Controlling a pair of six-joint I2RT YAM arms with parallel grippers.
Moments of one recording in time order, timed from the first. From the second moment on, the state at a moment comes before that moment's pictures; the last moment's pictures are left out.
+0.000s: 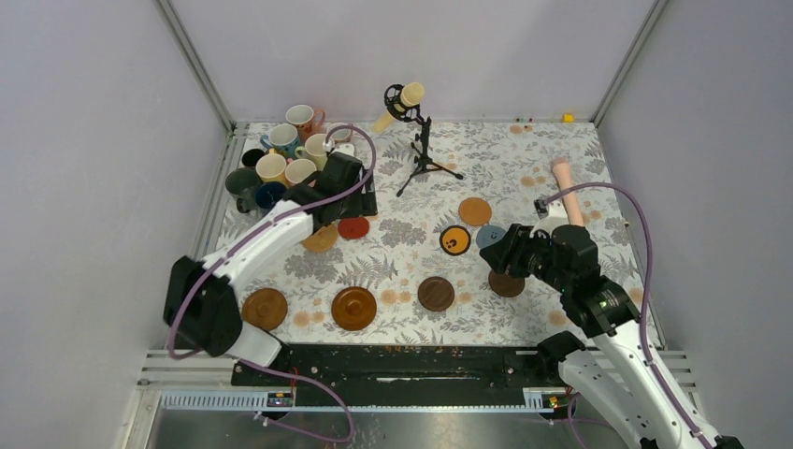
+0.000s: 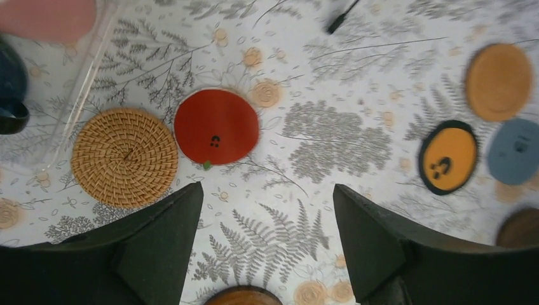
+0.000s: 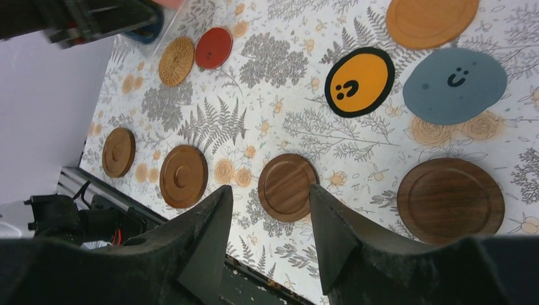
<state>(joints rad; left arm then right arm) -0.55 1.41 1.19 -0.55 -0.24 -0.50 0.42 0.60 0.70 -0.55 -0.17 0.53</state>
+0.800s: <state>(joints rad) -0.33 1.83 1.21 -0.43 -0.10 -0.49 0.42 0.50 0.67 -0.63 -0.19 0.51</state>
